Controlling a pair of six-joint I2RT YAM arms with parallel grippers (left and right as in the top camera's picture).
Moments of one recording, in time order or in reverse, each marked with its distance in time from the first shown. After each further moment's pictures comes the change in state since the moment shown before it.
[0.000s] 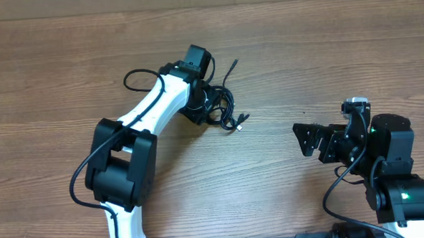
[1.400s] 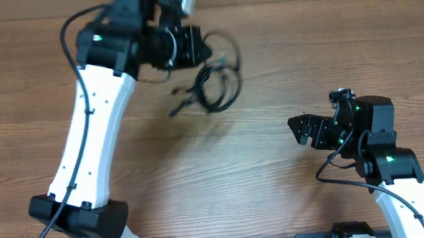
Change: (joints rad) left arm 0.113 -0.272 0.556 -0.400 0.315 0.883; right arm 0.000 0.235 0.000 0.071 -0.013 -0.001
